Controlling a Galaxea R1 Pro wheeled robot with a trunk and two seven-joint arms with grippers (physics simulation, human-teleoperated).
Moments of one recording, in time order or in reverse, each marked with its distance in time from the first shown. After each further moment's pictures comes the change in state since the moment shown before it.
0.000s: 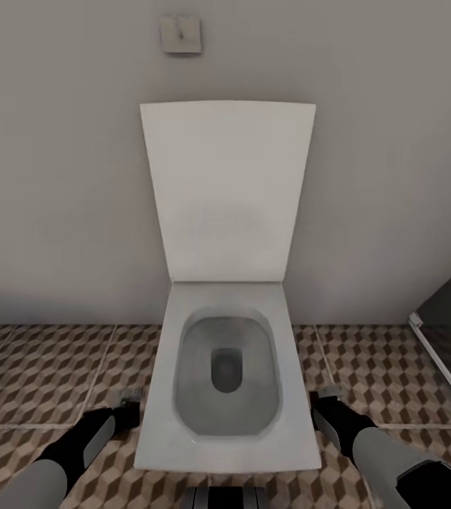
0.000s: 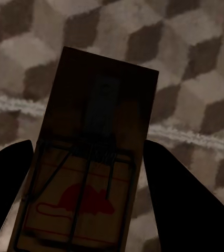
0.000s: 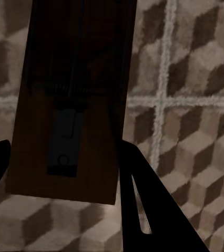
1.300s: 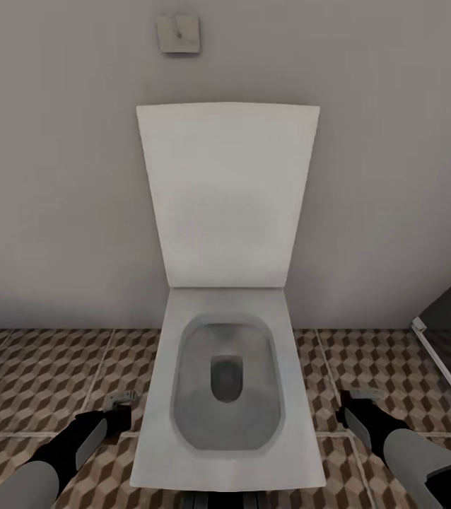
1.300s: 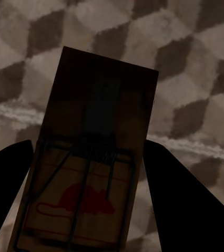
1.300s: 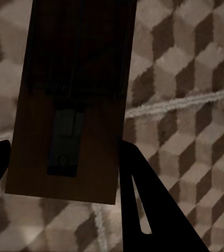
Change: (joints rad) left arm 0.000 0.030 0.000 0.023 -0.010 -0.001 0.001; right arm 0.000 -0.126 -0.065 0.019 -0.051 -0.074 0.009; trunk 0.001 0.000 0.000
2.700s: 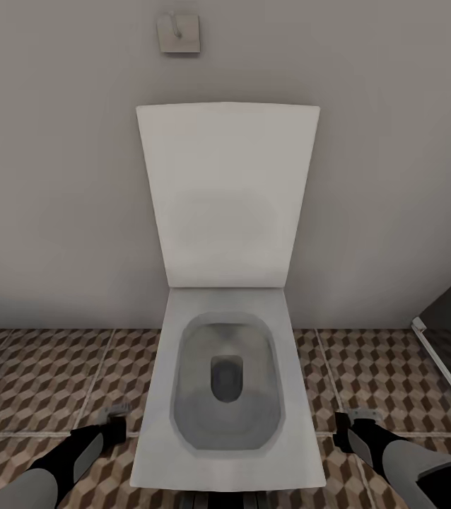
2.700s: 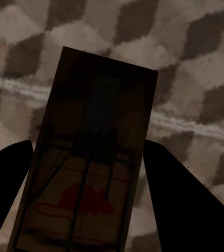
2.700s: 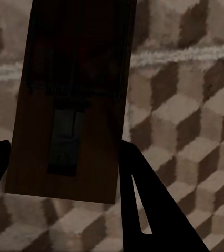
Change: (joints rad) left arm 0.000 -0.007 0.003 0.120 -0.001 -0.111 0.000; right arm 0.002 0.028 -0.001 0.164 0.011 -0.065 0.133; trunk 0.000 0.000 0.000
